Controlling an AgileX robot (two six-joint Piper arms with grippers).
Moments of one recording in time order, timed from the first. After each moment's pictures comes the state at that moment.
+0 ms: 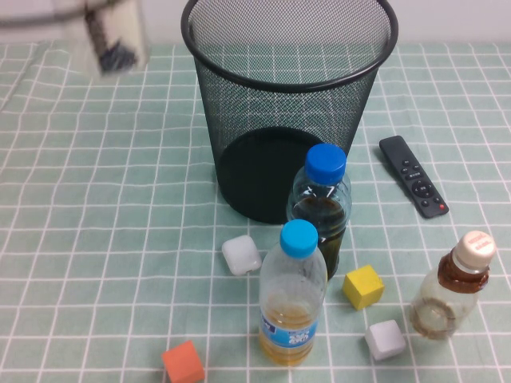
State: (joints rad) right arm -0.06 0.22 -0.28 0.42 0.40 -0.05; left arm -0.16 1.53 -2.13 -0.67 1.20 0.58
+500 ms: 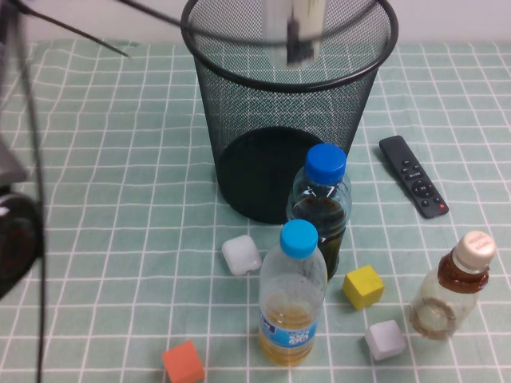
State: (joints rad) right arm -0.06 0.50 -0.42 0.42 0.55 -0.17; left arm -0.44 2.17 -2.74 -0.66 1.08 0.58
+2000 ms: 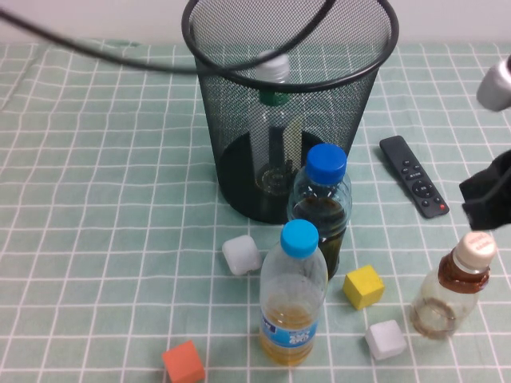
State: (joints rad) right arm 0.44 1.11 -1.12 0.07 0.96 -0.05; left arm -0.45 1.70 -2.33 -0.36 1.27 0.48
